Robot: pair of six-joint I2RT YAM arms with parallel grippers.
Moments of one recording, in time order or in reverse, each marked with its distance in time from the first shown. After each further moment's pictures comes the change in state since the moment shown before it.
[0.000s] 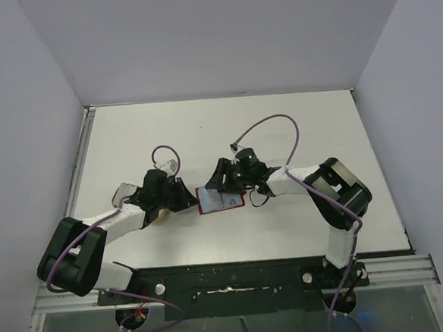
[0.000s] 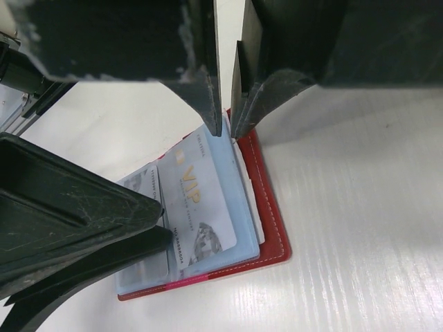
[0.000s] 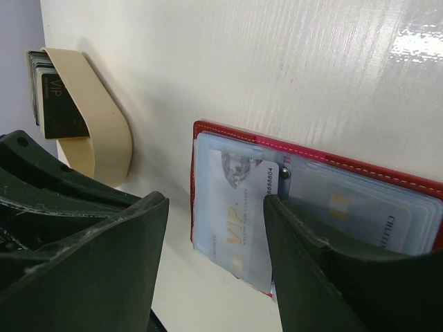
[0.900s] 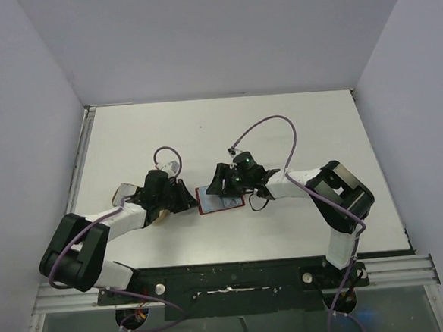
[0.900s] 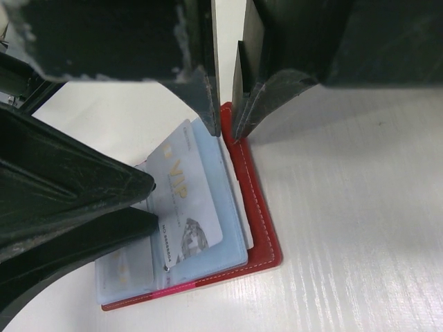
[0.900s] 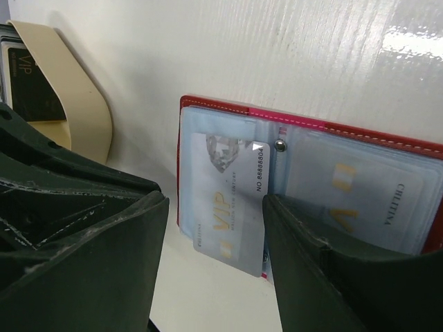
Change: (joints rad) left arm 0.001 0.018 0.000 0.000 0.001 0.034; right arm 0.031 -0.033 -0.016 -0.061 0.047 -0.045
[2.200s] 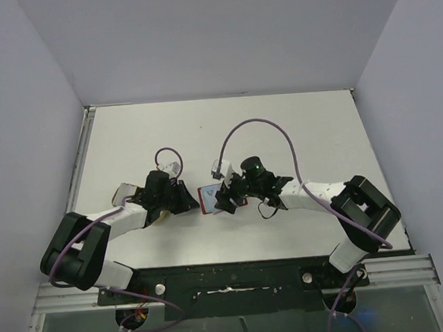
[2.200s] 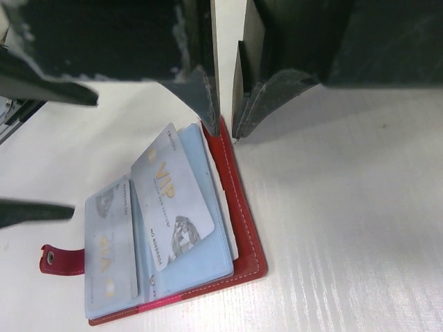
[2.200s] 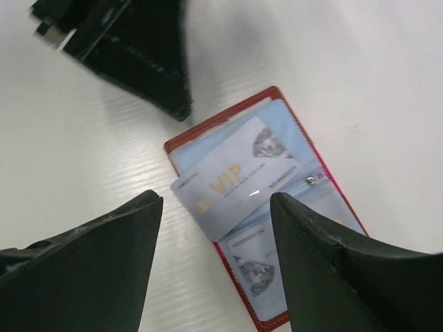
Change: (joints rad) left arm -0.006 0.018 0.000 -0.004 0.005 0.000; right arm 0.033 -0.203 -0.098 0.000 -0.170 -0.989
